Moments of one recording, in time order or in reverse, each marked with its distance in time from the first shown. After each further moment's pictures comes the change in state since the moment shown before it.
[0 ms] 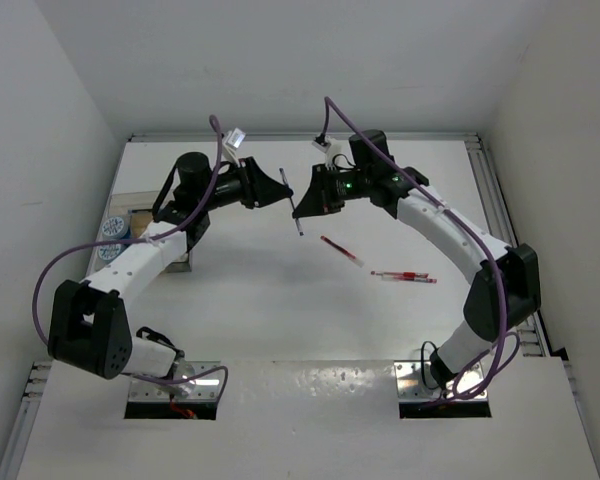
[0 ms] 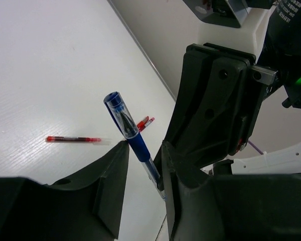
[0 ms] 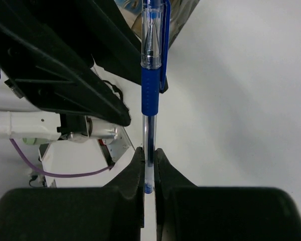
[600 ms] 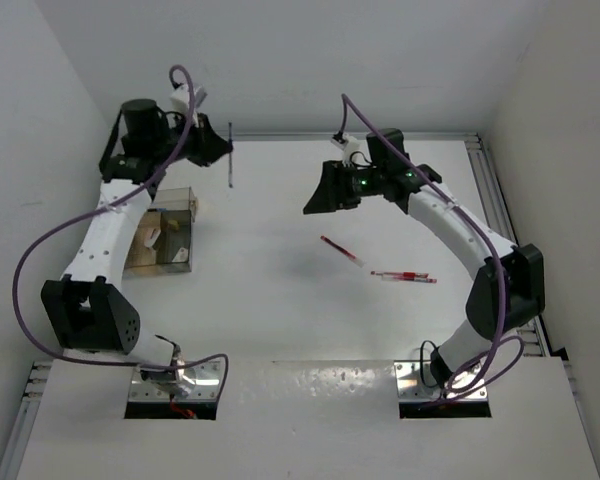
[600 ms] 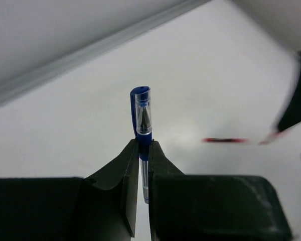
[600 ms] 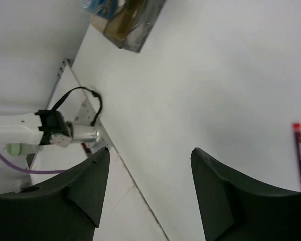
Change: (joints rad) left arm 0.252 0.096 0.439 -0.547 -0.040 0.622; right arm -0.083 -0.006 -0.019 -0.040 0.010 -0.054
